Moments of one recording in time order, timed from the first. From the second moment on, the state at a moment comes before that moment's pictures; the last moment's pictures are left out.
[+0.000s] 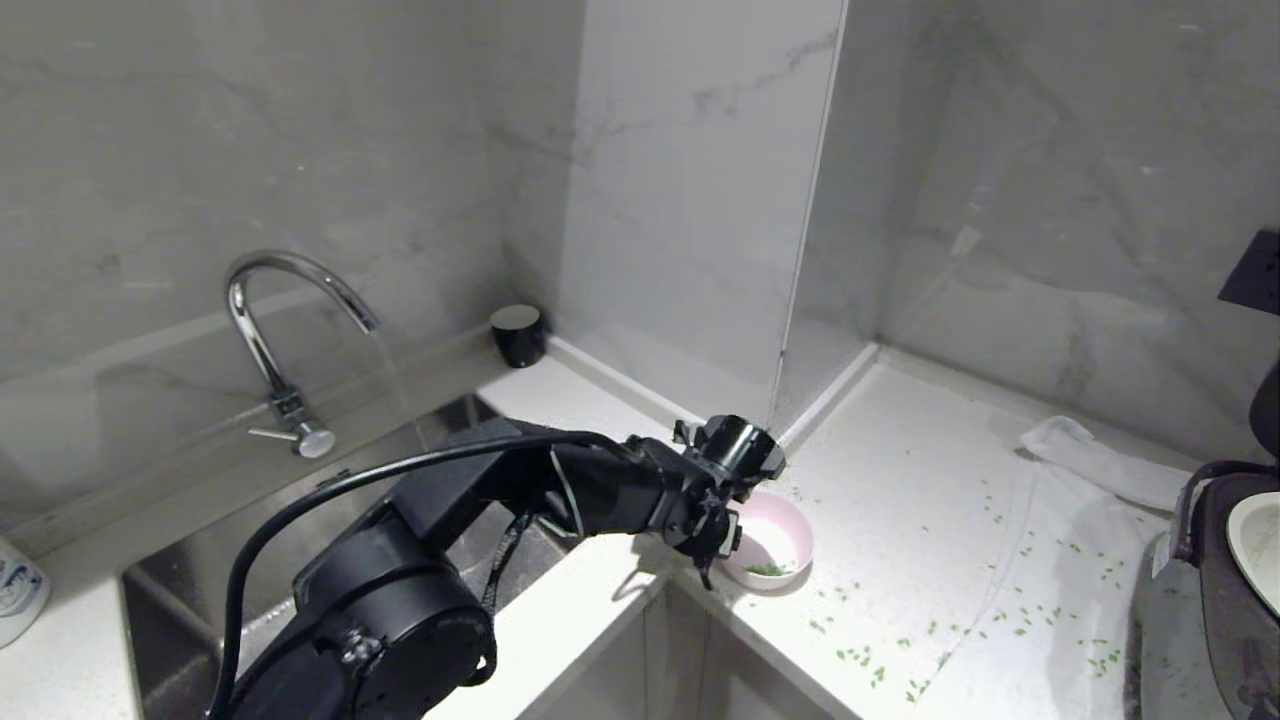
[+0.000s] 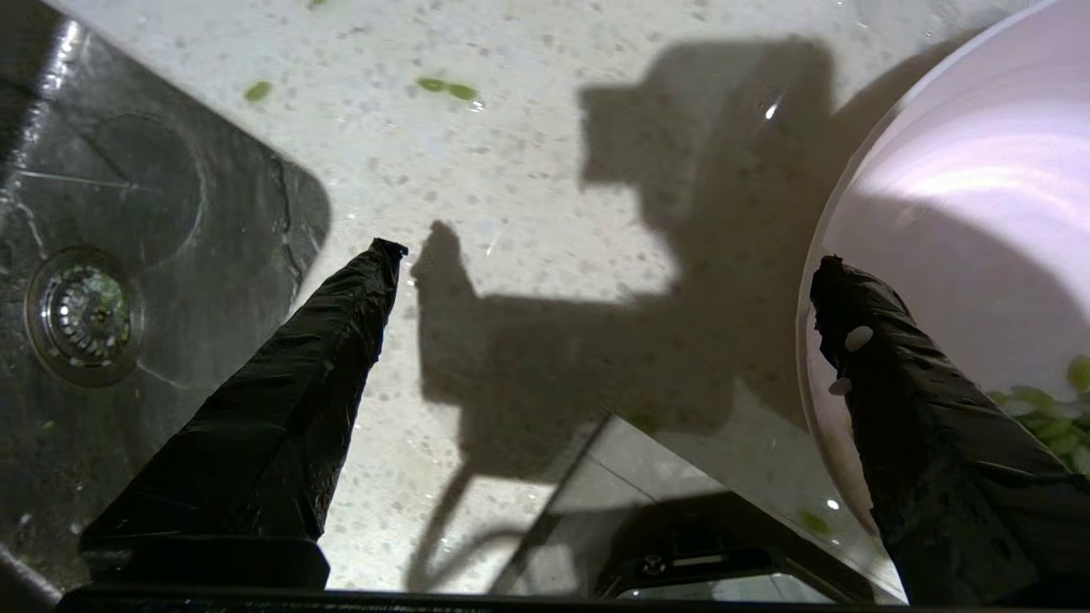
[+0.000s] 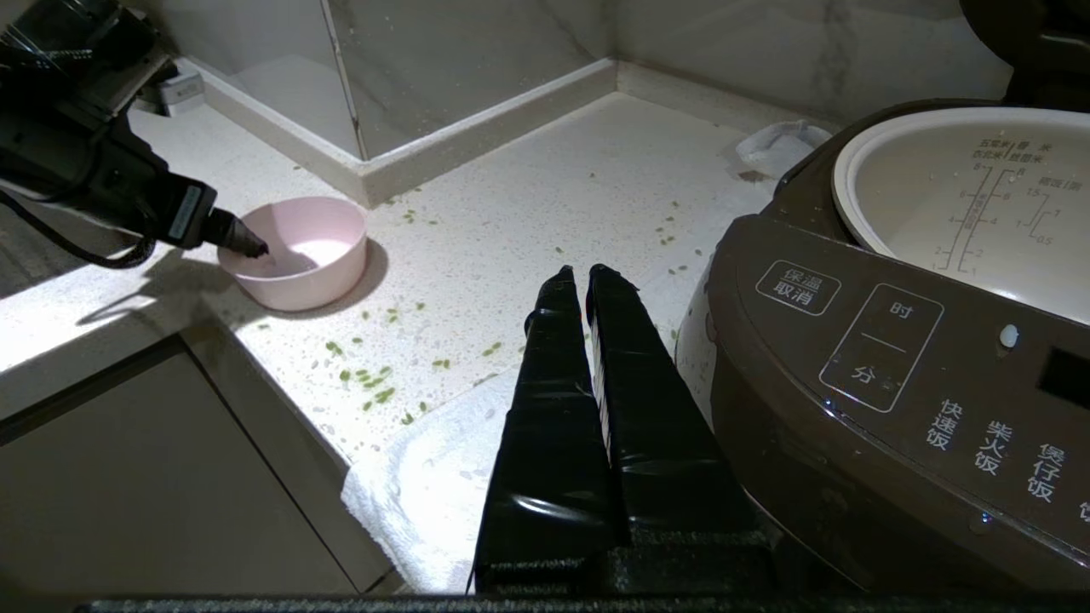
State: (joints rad) left arm -0.82 2.58 -1.95 0.32 0.47 -0.34; right arm 0.00 0.00 0.00 0.00 0.00 0.00
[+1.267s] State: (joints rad) left arm -0.85 2.62 -1.95 0.32 0.46 -0.36; right arm 0.00 0.00 0.00 0.00 0.00 0.00
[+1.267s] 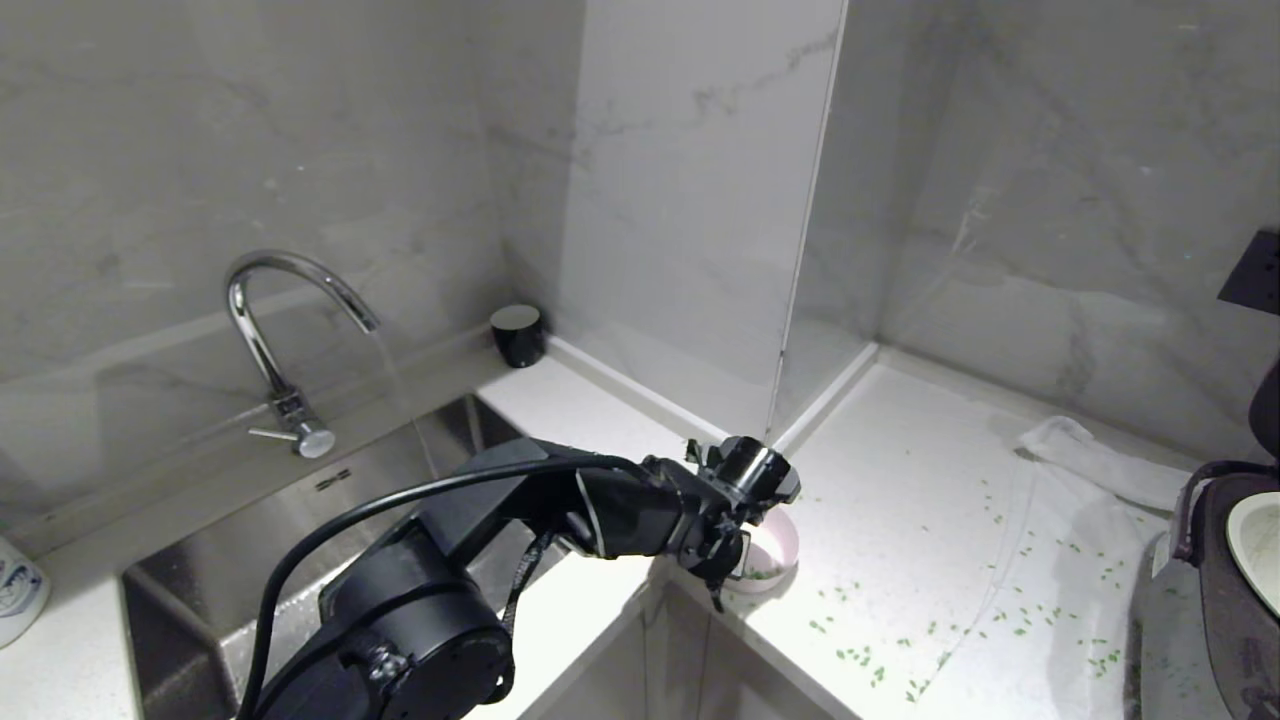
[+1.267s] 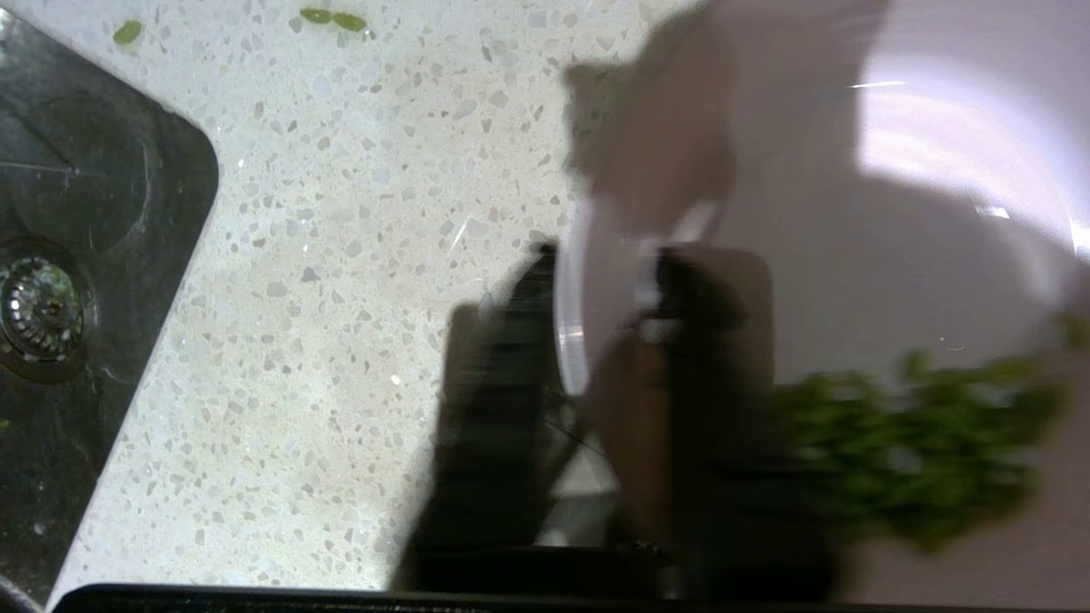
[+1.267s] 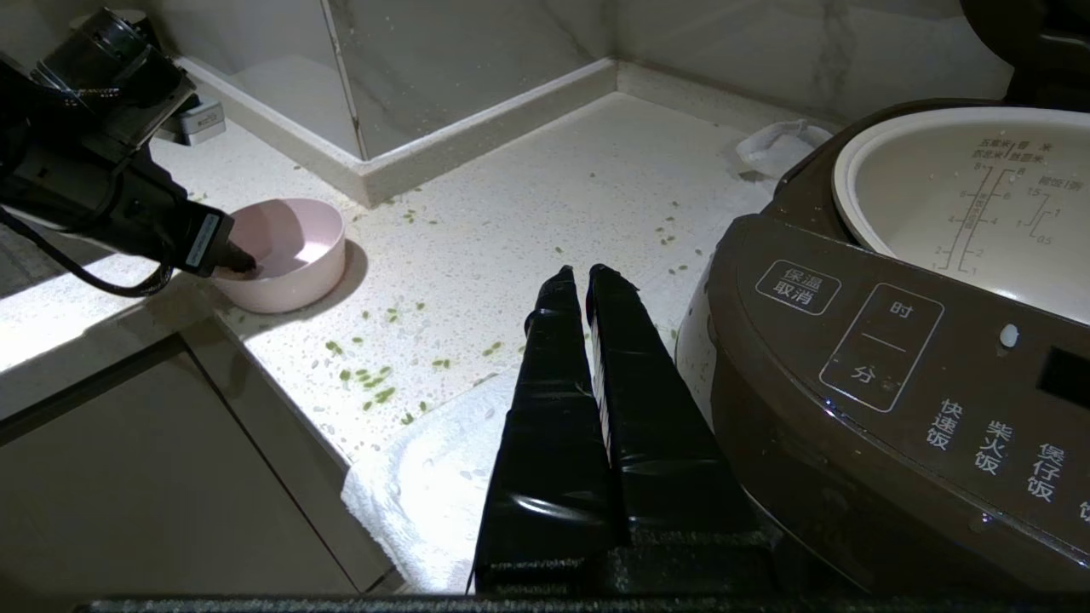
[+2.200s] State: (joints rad) left arm -0.80 2.53 -1.94 0.47 0.37 -0.55; right arm 0.00 0.00 0.00 0.00 0.00 0.00
